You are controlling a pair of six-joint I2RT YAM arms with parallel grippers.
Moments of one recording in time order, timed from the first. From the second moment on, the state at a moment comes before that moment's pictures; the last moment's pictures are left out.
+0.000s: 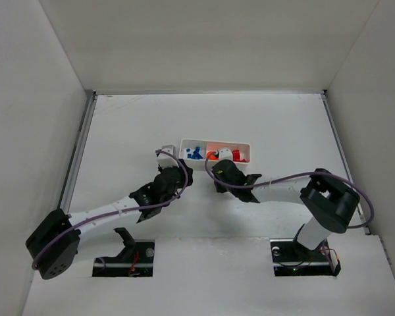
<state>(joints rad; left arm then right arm) -0.88 1.08 0.45 0.20 -0.52 -0.68 0.91 1.63 0.76 0.07 0.34 0.46</state>
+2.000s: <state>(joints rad) -1.25 2.02 1.10 0.23 -0.69 -0.63 0.50 1.19 0.60 0.20 0.33 0.53</state>
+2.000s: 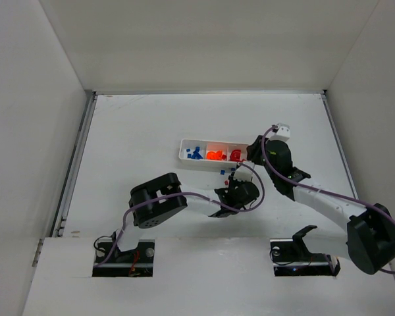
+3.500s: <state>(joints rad) -0.74 1.60 0.75 0.31 -0.57 -0.59 0.74 1.19 0.59 0.18 0.34 0.51</state>
